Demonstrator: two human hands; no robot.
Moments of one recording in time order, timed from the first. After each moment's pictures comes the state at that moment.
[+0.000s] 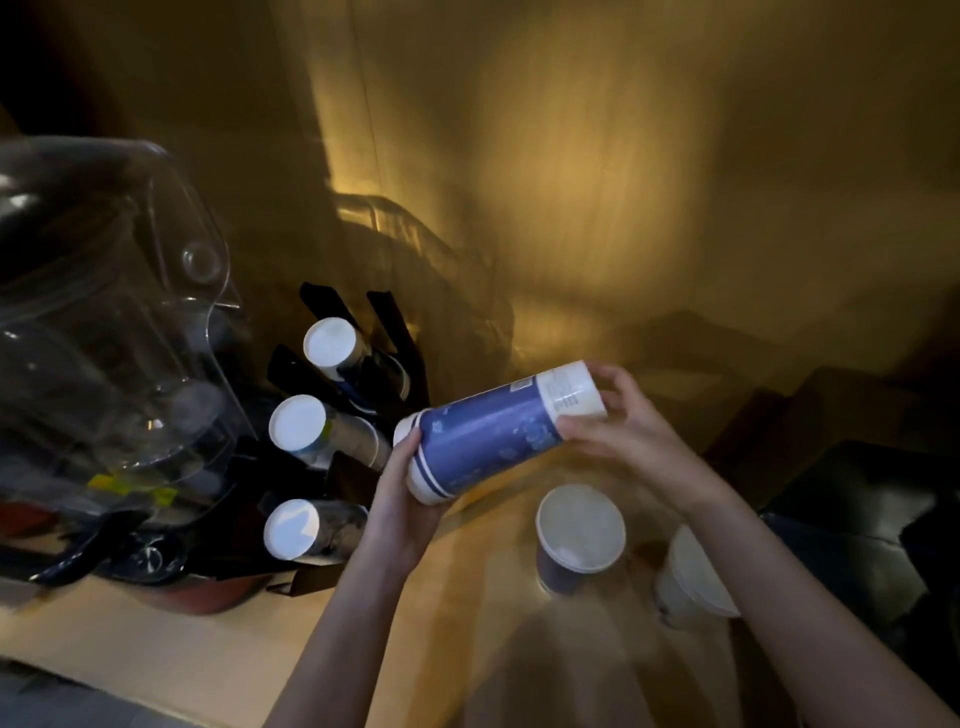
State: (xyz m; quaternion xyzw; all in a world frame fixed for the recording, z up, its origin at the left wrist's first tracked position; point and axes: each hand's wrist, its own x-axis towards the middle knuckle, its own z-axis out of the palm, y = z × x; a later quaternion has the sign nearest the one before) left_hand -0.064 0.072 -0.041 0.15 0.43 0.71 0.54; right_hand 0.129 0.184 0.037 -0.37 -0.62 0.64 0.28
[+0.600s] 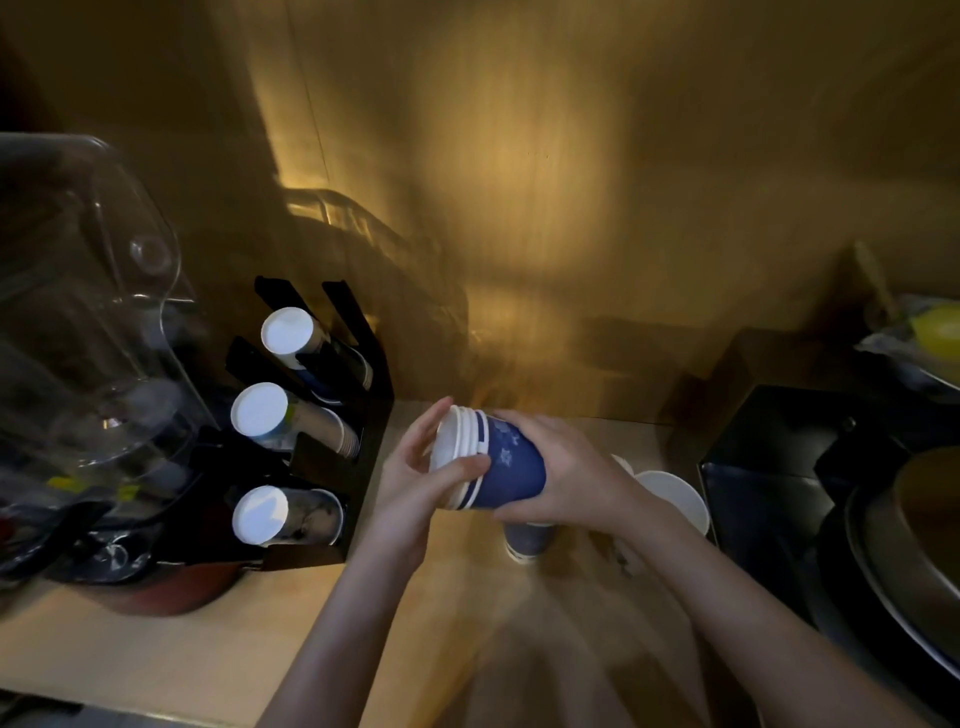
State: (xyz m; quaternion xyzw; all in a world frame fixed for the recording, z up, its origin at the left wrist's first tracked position) left_hand -0.010 0.048 -0.008 0.32 0.52 0.64 0.47; right_hand 0.146 0.128 0.016 -0.33 -0.90 0.27 0.12
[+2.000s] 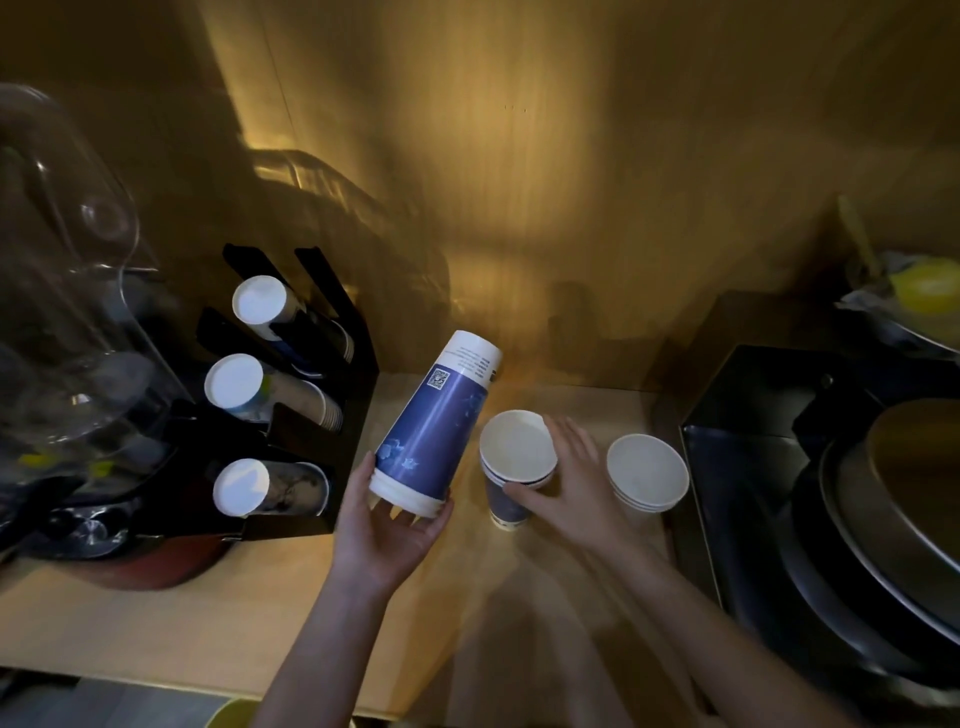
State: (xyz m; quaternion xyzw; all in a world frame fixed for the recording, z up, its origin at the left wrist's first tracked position) left_hand -0.004 0.011 -0.047 -0.12 0.35 0.68 0.63; right_hand 0.178 0.114 -0.074 -0.49 -0.79 0.31 0.21
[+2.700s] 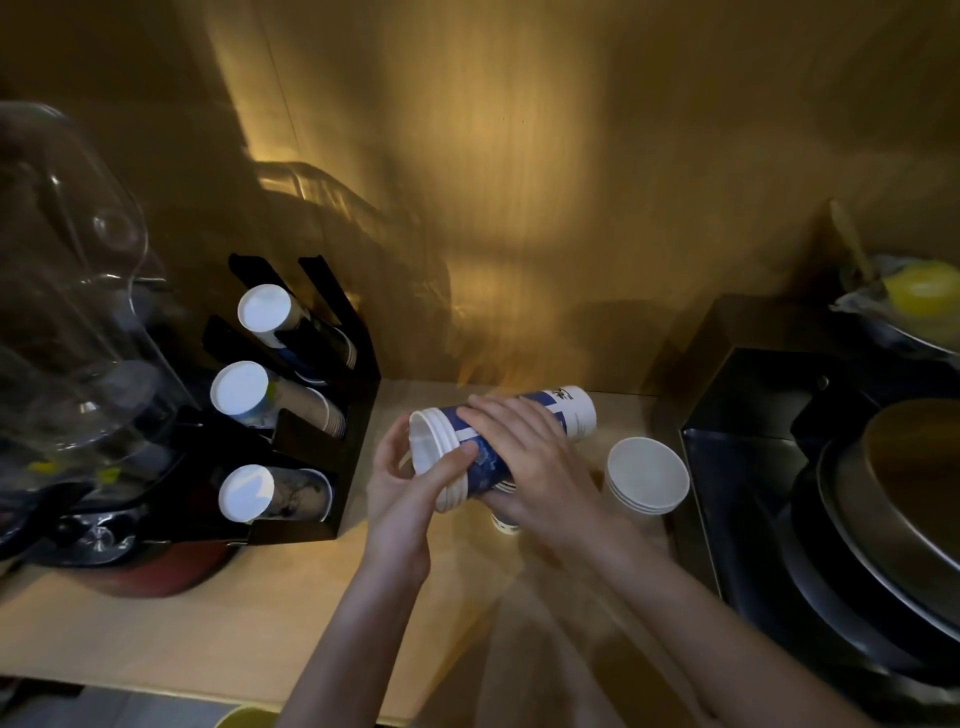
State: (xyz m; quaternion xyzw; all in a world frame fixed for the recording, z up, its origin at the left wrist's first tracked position) left_hand 0.023 0.023 -0.011 0.20 0.56 0.69 0.42; right_hand 0.143 0.103 -0.027 -0.26 -0.92 0.07 0.28
